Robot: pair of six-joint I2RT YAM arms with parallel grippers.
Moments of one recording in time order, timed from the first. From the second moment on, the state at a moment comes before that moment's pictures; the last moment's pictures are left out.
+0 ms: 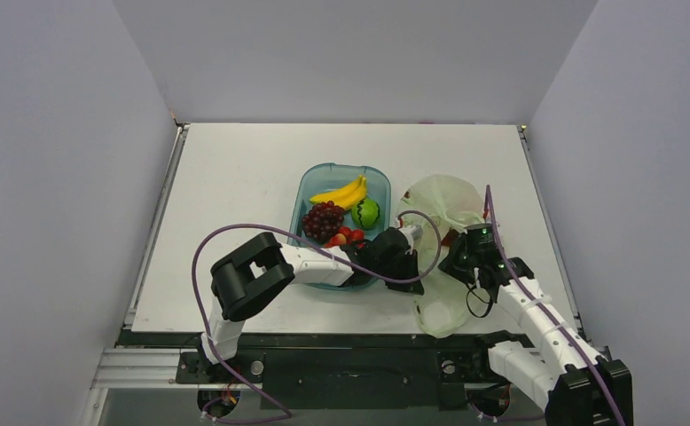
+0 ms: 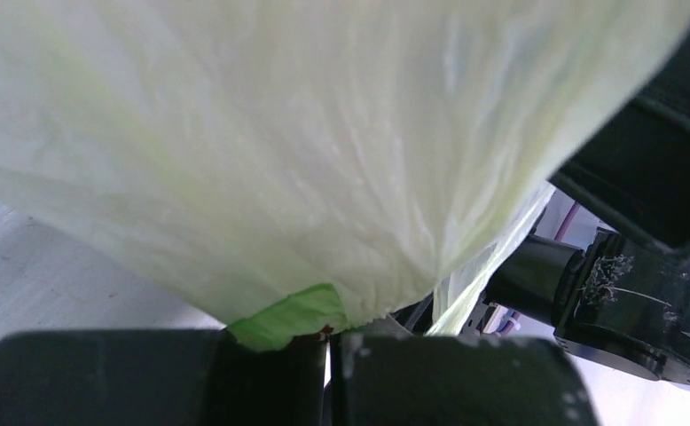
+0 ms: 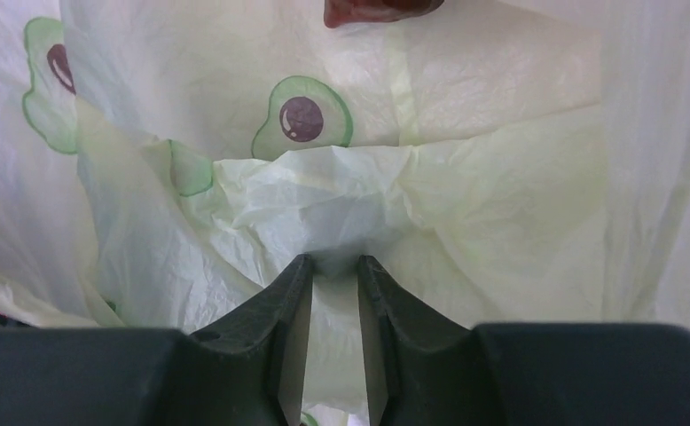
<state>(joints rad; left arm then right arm) -1.09 1.99 1.19 0.13 0.25 -0.87 0.23 0.93 0.53 -0.55 0.03 0.70</state>
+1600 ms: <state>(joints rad) -1.04 2.05 1.25 0.10 0.28 -0.88 0.20 1.31 0.68 -0.28 0.15 0.53</state>
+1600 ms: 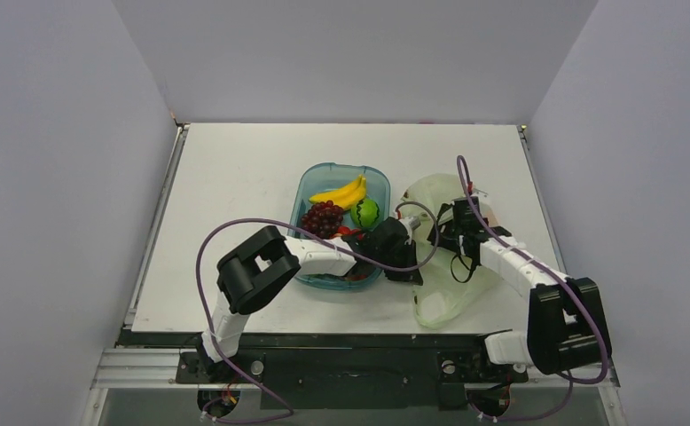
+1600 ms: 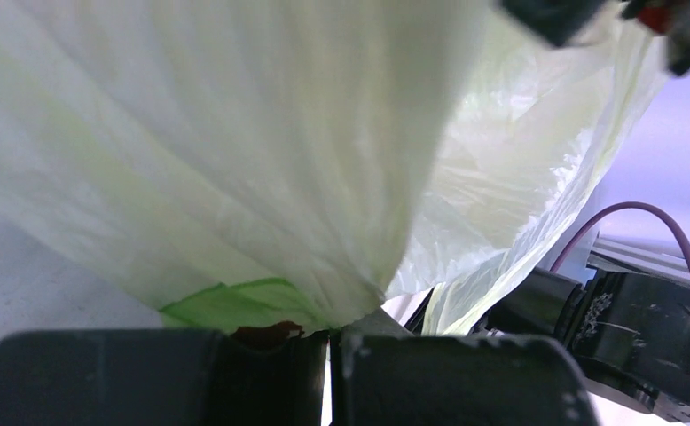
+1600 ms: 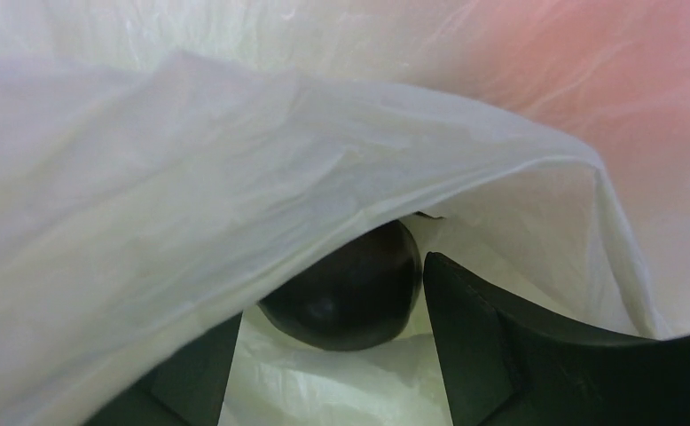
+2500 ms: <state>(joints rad) -1.04 1.99 1.26 0.06 0.26 -0.84 0.20 1.02 0.71 -0.35 0.20 0.52</state>
